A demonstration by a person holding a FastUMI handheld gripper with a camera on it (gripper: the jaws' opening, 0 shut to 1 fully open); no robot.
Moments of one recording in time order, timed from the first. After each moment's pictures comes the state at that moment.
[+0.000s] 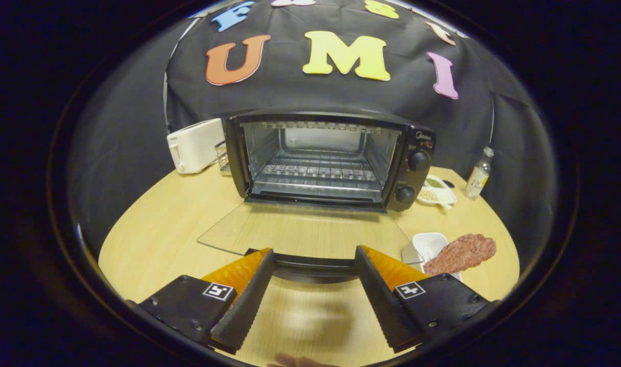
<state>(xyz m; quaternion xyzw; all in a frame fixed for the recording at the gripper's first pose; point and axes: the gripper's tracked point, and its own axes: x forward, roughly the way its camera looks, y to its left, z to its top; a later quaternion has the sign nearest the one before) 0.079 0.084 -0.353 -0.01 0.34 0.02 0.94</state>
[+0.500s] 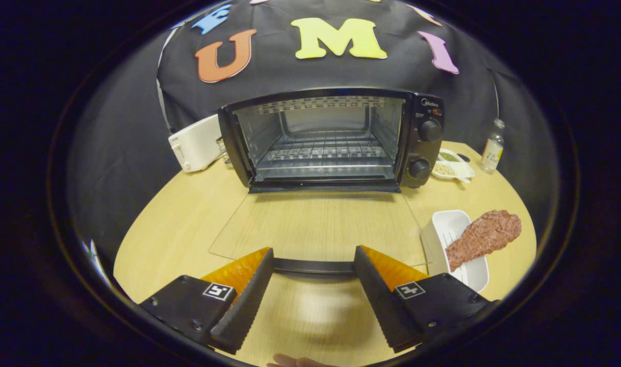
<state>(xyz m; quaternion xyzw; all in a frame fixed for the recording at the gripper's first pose) 0.069 0.089 -0.363 0.06 0.39 0.06 0.92</state>
